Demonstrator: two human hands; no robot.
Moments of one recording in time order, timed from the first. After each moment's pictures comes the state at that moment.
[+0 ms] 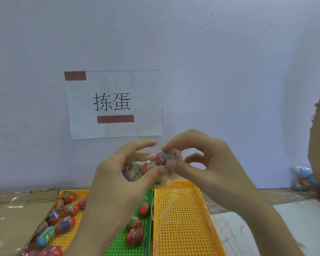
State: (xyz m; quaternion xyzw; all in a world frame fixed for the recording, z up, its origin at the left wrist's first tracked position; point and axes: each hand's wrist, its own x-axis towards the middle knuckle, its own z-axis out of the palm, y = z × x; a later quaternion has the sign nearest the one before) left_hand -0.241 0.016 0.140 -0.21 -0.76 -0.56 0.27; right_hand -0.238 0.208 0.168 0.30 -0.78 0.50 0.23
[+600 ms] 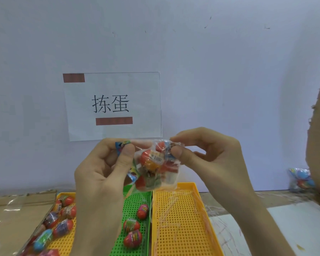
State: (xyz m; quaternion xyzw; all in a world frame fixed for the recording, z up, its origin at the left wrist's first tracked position) left_hand -0.235 0.025 0.143 -0.19 -0.60 -0.71 0.31; right_hand -0.241 0.203 0.167 0.27 -0.69 0.61 0.29
